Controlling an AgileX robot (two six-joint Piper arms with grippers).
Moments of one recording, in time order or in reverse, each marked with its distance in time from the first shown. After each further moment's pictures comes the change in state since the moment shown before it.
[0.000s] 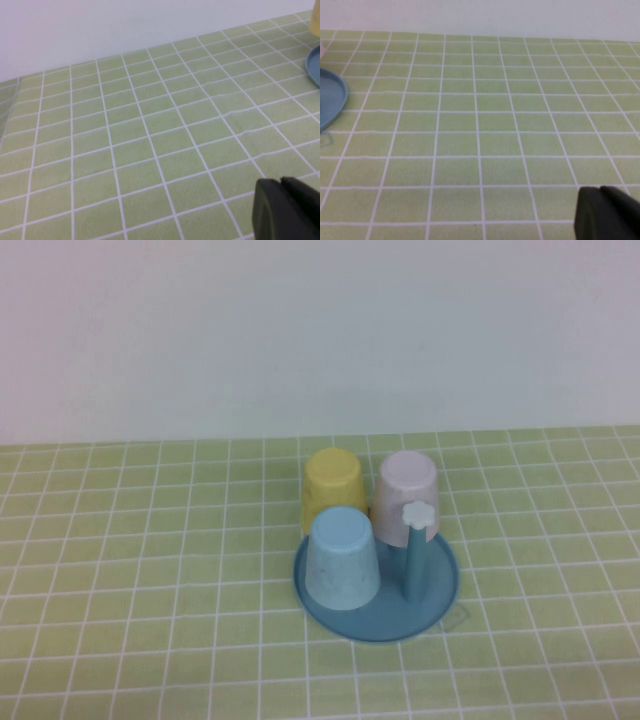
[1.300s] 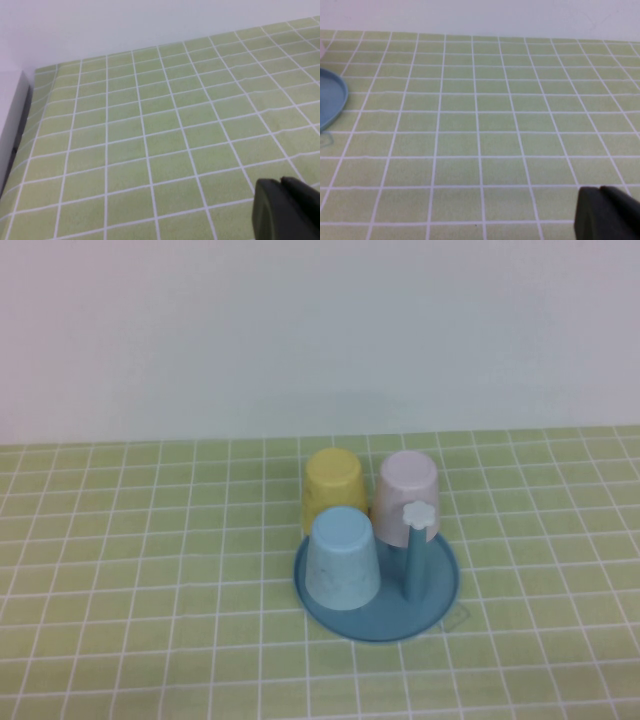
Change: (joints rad) right arm 0.000 0.000 0.000 0.000 0.000 0.001; left arm 0.111 0.000 0.000 0.000 0.000 0.000
